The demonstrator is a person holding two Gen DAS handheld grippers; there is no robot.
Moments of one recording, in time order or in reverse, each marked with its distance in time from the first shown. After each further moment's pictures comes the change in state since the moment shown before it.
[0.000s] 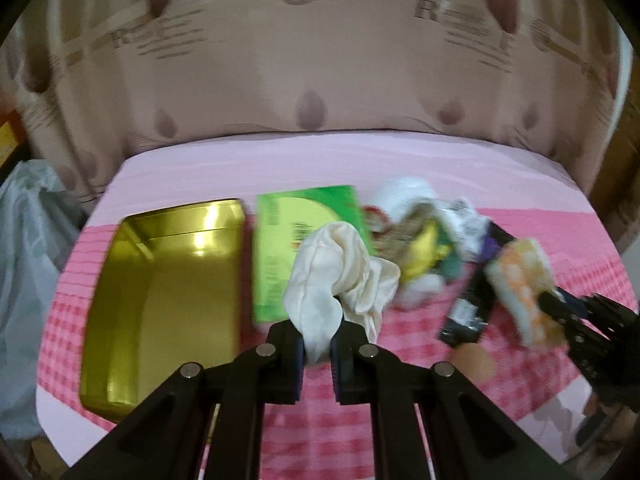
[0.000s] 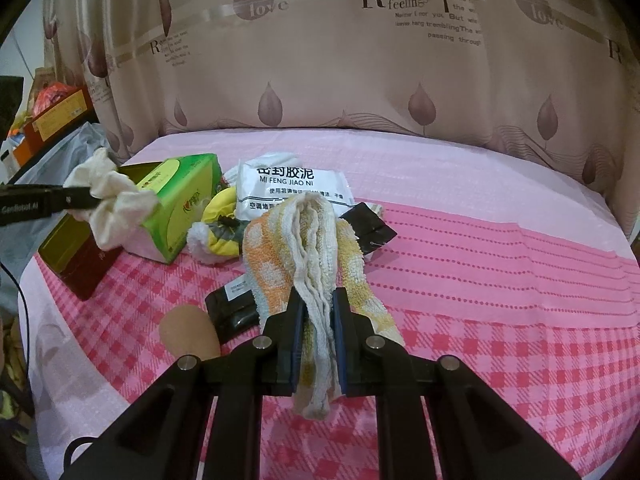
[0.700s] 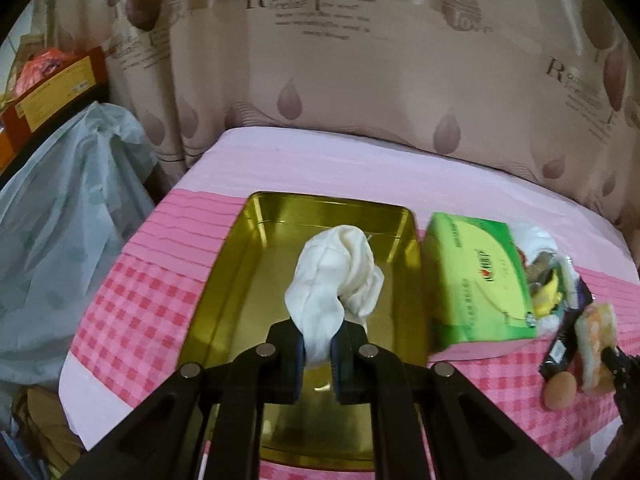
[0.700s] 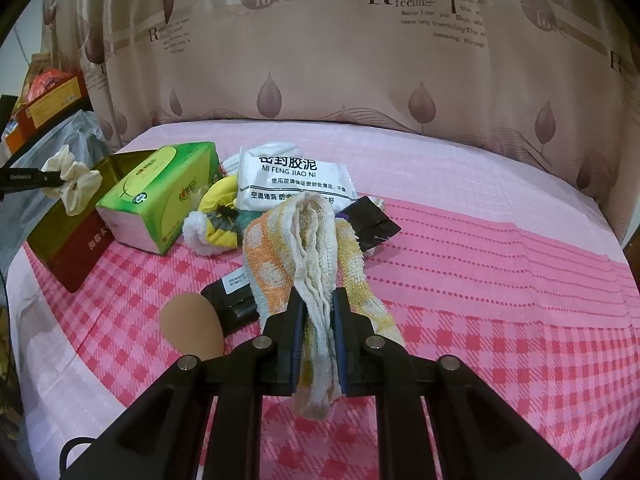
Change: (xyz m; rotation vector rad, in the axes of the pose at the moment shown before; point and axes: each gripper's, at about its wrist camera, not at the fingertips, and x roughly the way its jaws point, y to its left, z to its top) left arm 0.002 0.122 -0.011 -0.220 -0.032 0.167; right arm 0.005 0.012 -0.003 -0.027 0.013 -0.051
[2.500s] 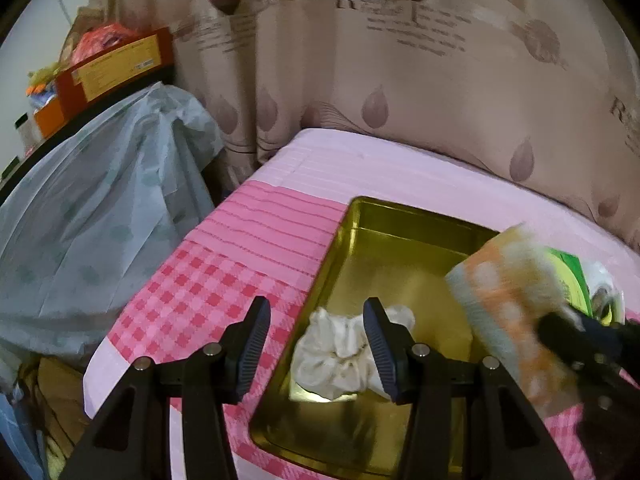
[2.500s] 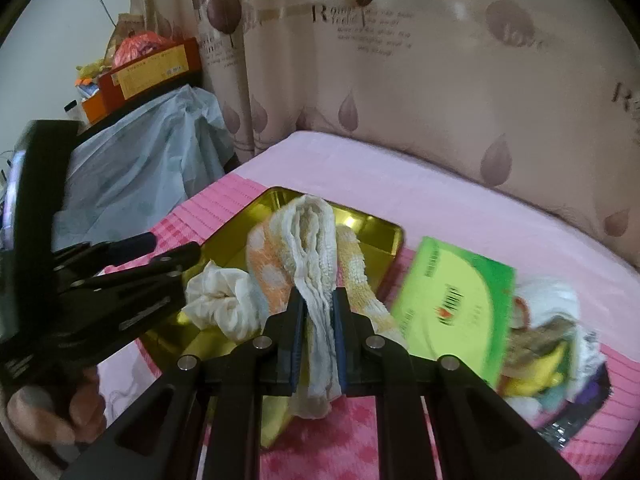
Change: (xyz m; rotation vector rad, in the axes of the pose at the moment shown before) left arm 0.008 0.068 -0.009 -0.136 -0.044 0.146; right arm 0.059 0.251 0.116 -0.196 0.026 0.307
